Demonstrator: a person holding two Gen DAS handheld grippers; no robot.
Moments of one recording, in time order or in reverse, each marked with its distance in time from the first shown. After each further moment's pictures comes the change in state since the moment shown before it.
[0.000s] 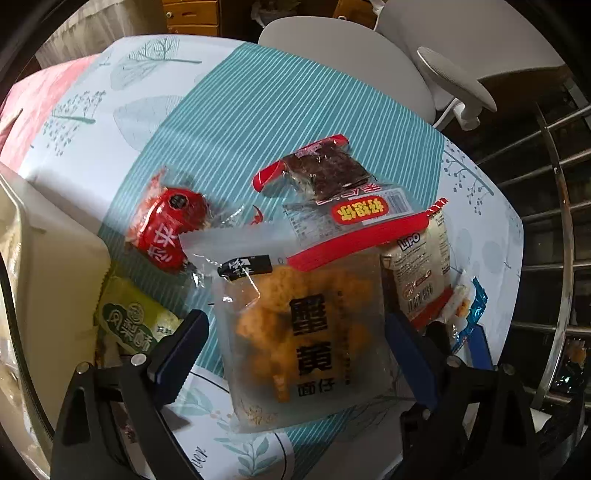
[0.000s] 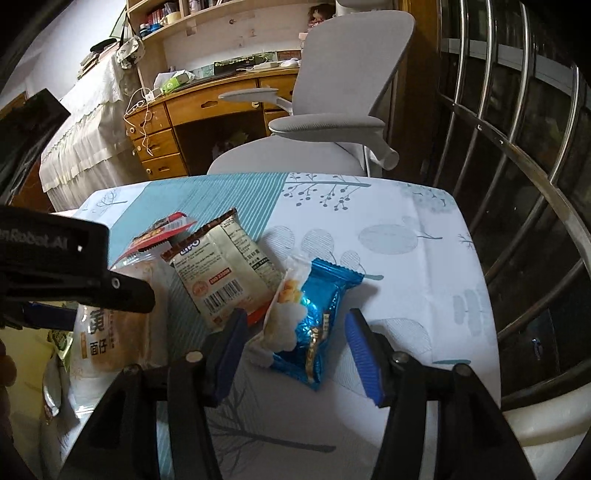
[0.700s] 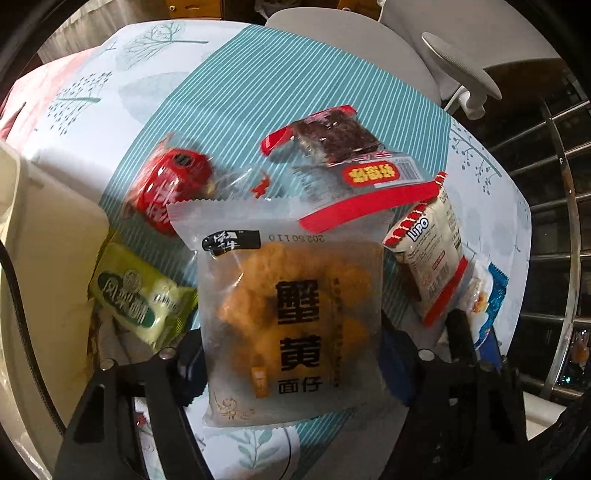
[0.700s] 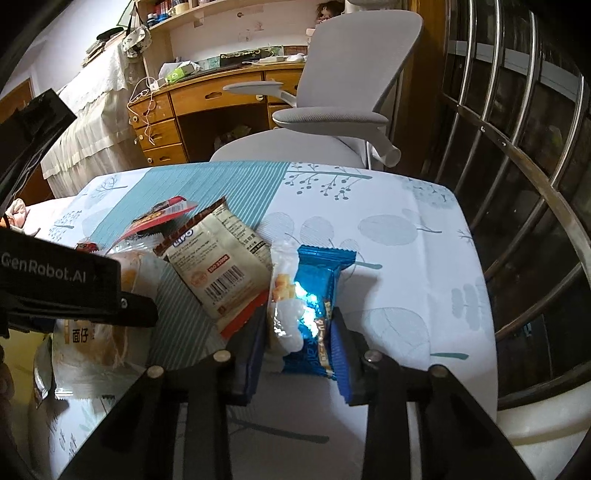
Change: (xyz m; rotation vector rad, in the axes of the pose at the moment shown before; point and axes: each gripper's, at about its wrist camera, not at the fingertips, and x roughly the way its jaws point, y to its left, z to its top) left arm 0.009 0.006 -0.025 0.000 0.029 0.021; right arm -0.005 -0.001 -0.006 -0.037 0.014 -0.007
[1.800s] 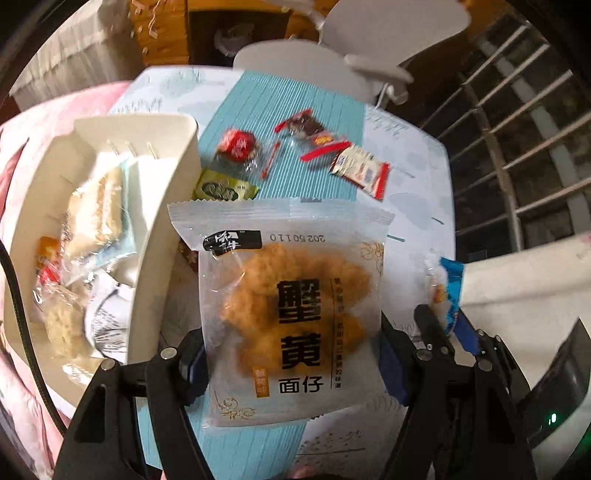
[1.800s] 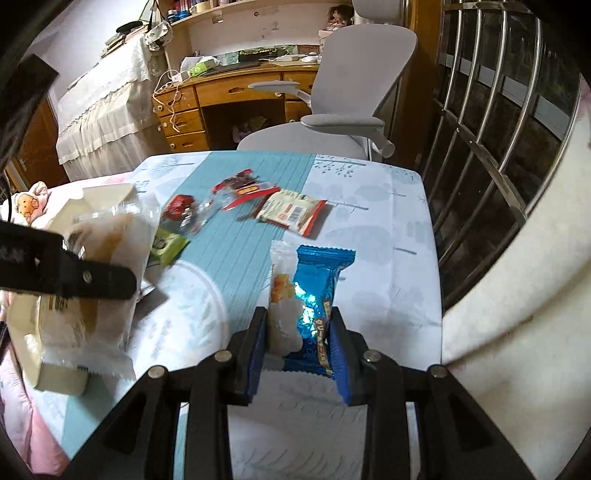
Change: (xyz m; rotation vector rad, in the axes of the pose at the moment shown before) left arm -0.153 0.050 -0.142 0.209 -0.120 -0.087; right arm -0.160 0.038 -0.059 -0.014 0.068 0.035
